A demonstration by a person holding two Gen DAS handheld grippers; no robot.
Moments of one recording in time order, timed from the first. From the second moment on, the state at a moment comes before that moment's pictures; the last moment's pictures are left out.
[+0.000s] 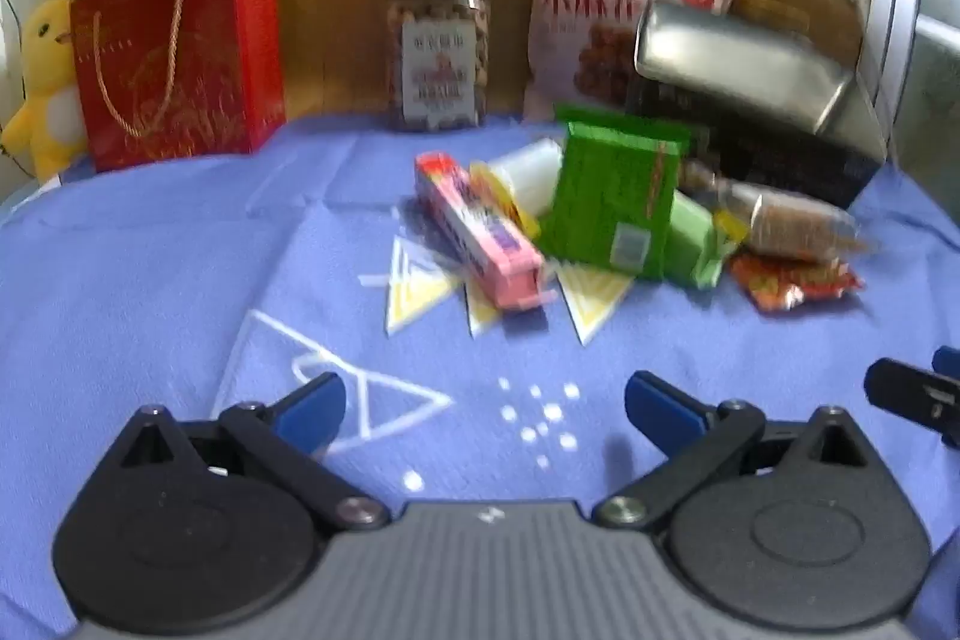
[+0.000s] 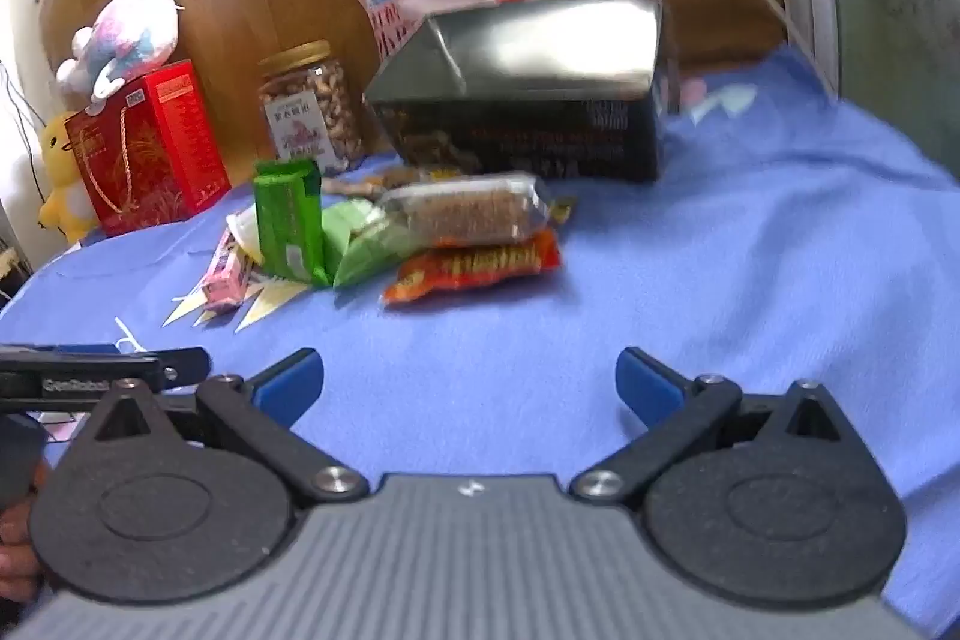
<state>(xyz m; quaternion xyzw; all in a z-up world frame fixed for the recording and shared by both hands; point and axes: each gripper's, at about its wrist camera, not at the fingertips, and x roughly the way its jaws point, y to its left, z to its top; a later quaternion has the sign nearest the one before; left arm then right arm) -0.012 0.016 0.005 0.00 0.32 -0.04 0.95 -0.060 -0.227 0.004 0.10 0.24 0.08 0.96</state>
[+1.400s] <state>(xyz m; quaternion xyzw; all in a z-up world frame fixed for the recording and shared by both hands) 0.078 -0.073 0.104 -0.06 0.22 -0.32 0.92 0.018 -0.266 0.092 0.03 0.14 0.19 0.97</state>
